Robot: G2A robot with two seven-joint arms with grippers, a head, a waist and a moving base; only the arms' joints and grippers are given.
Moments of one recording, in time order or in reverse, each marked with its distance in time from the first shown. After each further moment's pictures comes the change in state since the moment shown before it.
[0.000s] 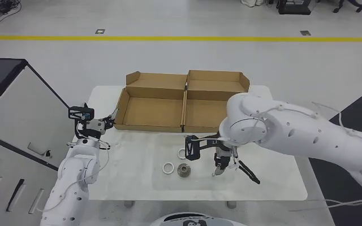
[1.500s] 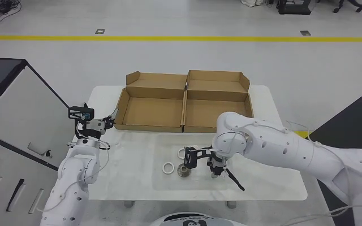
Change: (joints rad) left arm 0.000 0.000 0.000 0.000 0.000 0.000 0.000; right arm -0.226 -0.081 0.000 0.163 -0.152 0.007 0.007
